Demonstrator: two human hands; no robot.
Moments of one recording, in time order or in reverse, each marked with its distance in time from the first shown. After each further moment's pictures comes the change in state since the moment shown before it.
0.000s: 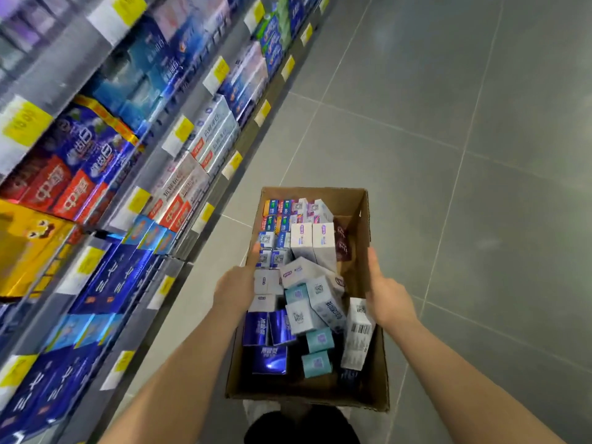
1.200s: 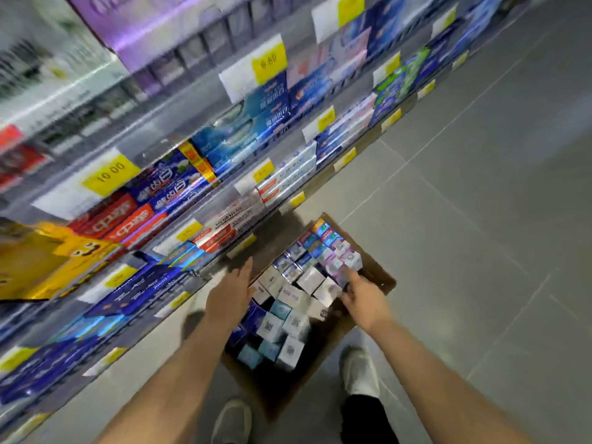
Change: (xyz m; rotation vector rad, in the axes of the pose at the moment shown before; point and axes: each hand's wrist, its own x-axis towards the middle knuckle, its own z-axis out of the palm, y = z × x) left_hand 0.103 -0.067 -0.062 -0.073 0.115 -0.280; right_hand 0.205 -0.152 -0.054 -0.102 -0.244 -0.329
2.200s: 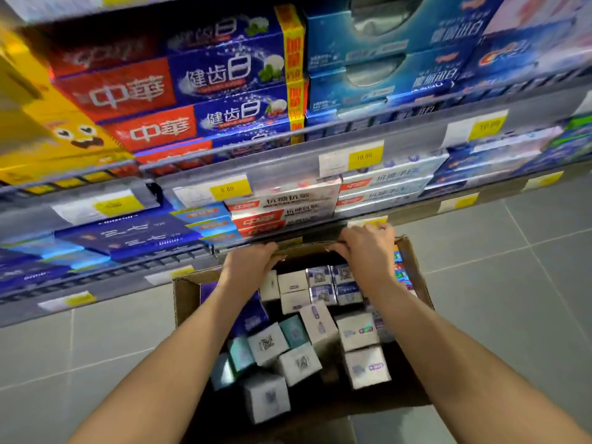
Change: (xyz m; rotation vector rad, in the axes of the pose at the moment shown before) left_hand 0.106 -0.052 0.089 -0.012 0.586 -0.119; right_hand 0.215 -0.089 0.057 -0.528 0.435 -0.750
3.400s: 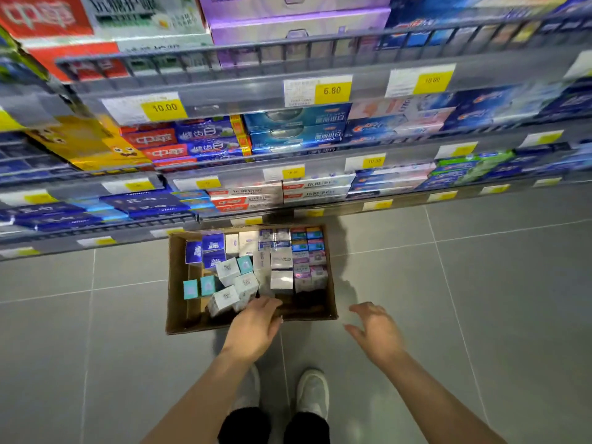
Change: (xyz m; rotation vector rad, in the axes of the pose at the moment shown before) left_hand -0.123 0.216 -0.155 -0.461 -0.312 -0.262; right_hand -0.193 0.122 -0.188 0.225 -0.669 0.123
